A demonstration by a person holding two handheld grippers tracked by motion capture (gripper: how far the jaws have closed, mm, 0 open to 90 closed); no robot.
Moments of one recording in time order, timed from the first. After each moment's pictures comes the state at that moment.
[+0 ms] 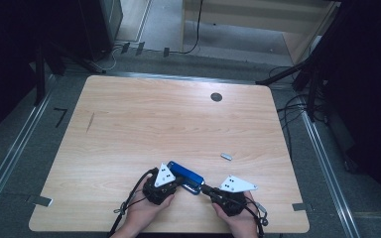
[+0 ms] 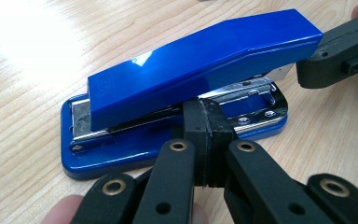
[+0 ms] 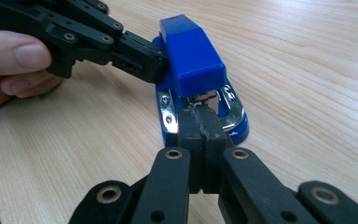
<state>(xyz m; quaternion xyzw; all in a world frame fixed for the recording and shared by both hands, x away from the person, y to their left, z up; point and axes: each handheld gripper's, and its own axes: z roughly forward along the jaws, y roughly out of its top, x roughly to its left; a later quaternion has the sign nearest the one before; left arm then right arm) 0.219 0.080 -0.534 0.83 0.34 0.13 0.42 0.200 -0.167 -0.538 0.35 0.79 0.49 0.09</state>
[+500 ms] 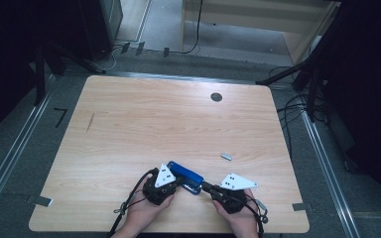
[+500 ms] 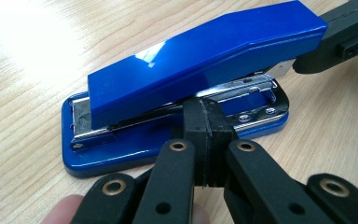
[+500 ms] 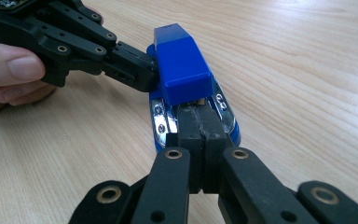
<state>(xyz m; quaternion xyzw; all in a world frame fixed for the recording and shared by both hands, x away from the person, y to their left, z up) 0.217 0.079 -0.534 0.84 0.34 0.14 0.41 0.205 -0.167 -0.534 0.35 0.79 0.49 0.10</state>
